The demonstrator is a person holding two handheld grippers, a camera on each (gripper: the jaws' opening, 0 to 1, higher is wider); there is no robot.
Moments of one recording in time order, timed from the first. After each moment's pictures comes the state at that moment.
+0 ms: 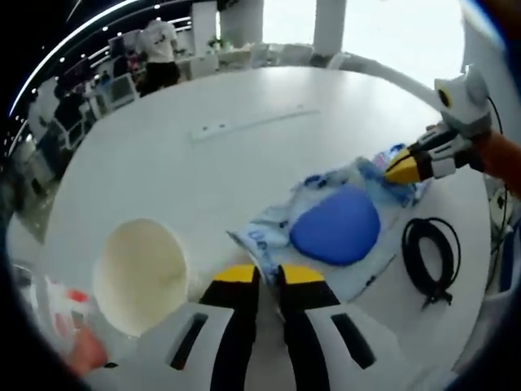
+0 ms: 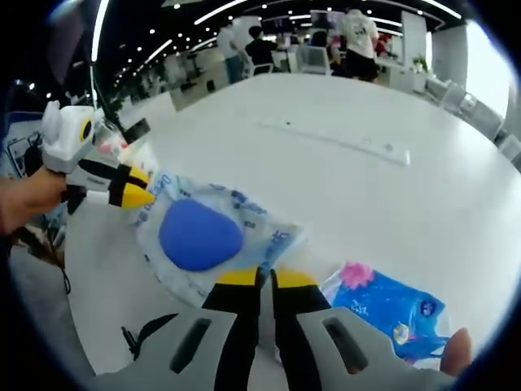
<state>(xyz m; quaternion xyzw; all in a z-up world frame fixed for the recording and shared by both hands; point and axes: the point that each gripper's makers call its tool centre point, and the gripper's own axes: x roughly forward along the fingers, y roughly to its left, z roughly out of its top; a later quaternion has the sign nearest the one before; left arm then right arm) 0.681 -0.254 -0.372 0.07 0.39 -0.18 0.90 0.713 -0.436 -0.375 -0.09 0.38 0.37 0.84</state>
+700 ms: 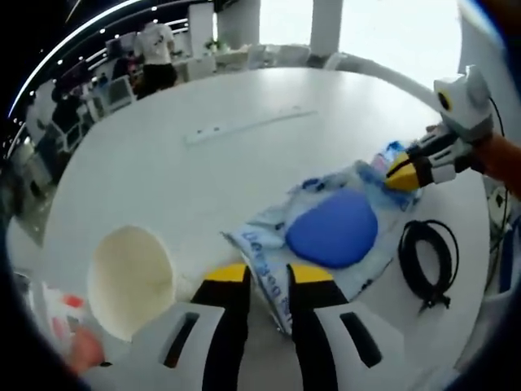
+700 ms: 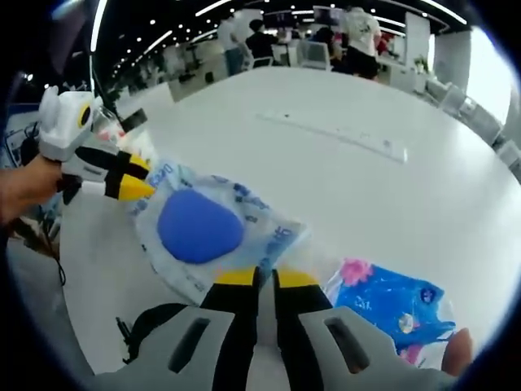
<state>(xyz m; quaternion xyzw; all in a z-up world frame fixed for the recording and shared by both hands) 0.682 -0.262 -0.373 0.07 0.39 -0.19 0.90 0.708 -0.442 -0.381 -0.12 0.39 0.37 0.84</state>
